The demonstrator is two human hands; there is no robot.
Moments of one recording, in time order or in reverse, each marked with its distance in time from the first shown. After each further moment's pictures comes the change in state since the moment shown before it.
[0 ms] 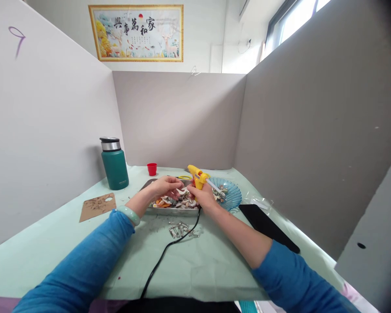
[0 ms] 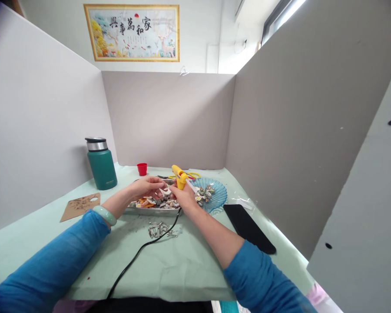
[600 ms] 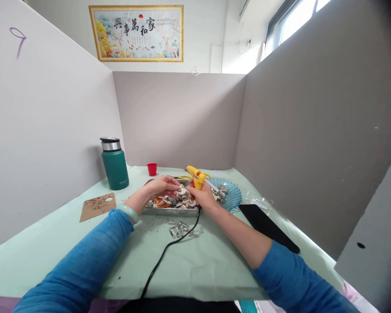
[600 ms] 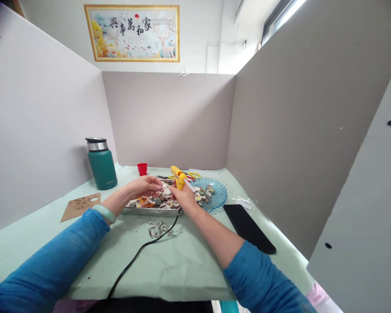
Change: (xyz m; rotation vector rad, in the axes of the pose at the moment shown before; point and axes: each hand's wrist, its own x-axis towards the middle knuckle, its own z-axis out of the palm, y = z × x) left_hand -0.001 -0.001 -0.012 -0.139 -0.008 -0.066; right_hand 0.002 0.003 -0.002 -0.066 -0.025 0.010
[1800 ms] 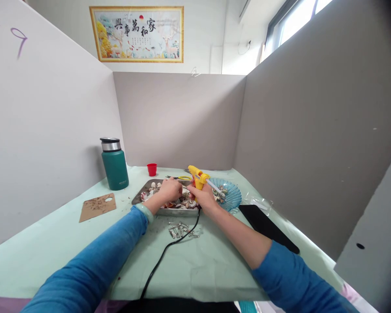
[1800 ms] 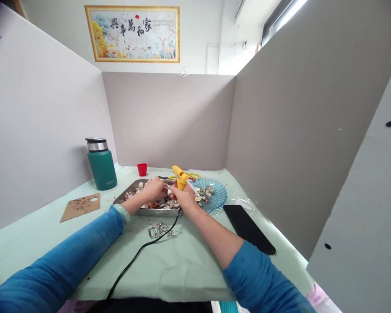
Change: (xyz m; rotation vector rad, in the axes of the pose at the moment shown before) left_hand 0.036 -0.021 0.023 1.480 0.336 0.276; right_hand -0.001 -0.003 0.003 0.056 0.032 -0.018
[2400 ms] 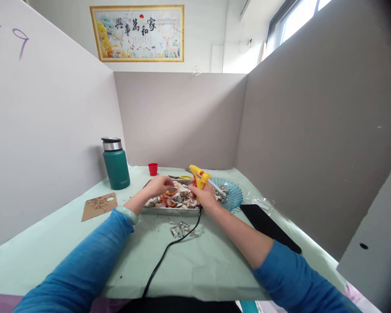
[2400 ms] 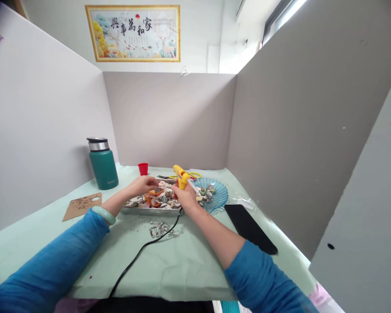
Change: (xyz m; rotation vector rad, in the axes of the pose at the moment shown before) left_hand -0.017 -0.046 -0.022 -0.374 -0.035 -0.087; right_hand 0.000 0.001 0.000 0.008 0.019 -0.001
